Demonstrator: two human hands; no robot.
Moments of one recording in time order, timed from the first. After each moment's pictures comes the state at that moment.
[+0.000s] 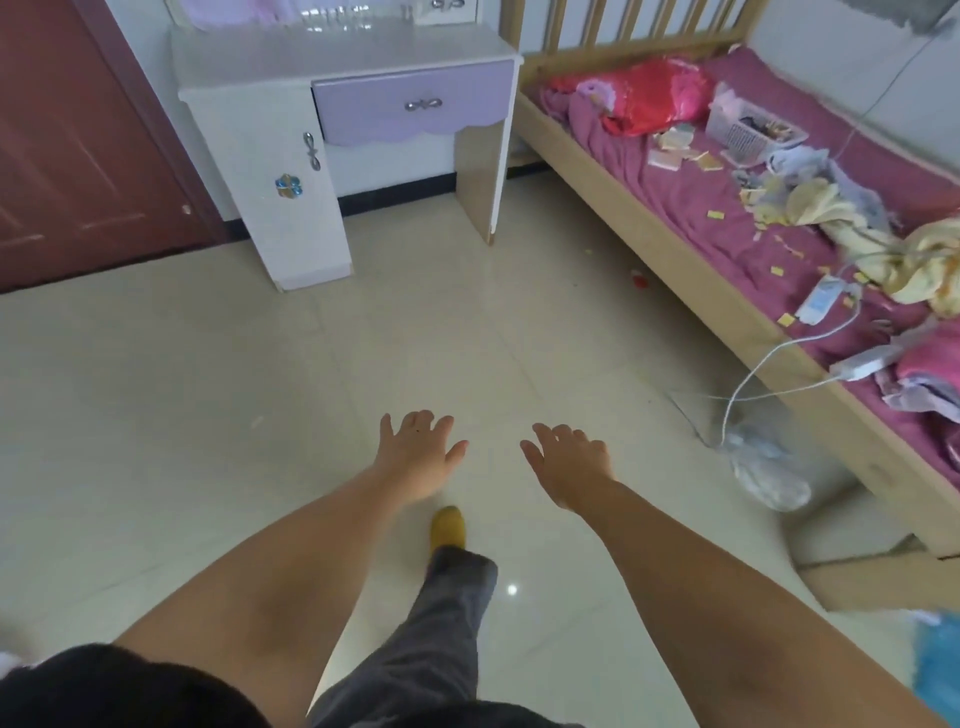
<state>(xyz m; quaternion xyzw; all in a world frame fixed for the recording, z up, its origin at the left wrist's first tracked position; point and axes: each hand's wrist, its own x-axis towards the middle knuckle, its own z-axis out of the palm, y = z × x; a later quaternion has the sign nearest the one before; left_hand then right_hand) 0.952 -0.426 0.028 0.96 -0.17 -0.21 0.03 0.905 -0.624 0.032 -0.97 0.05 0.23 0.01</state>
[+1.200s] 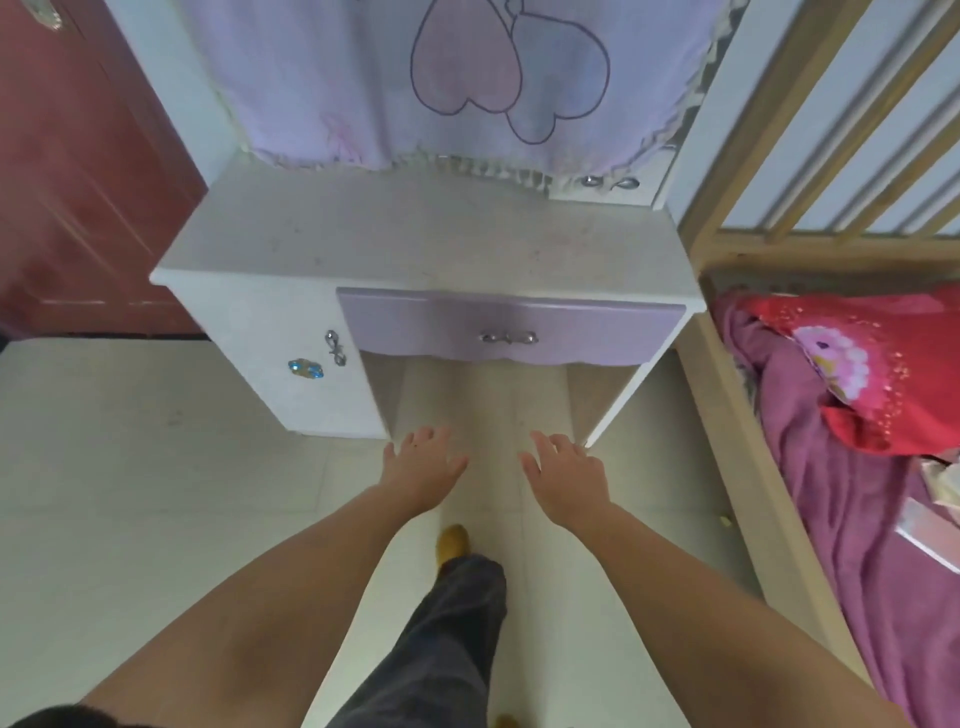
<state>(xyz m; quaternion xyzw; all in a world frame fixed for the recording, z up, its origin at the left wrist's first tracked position) 1.753 -0.540 0.028 0.95 0.11 -0.21 0.18 1.791 -0.728 0.016 -0.97 -0.14 0.18 0.07</state>
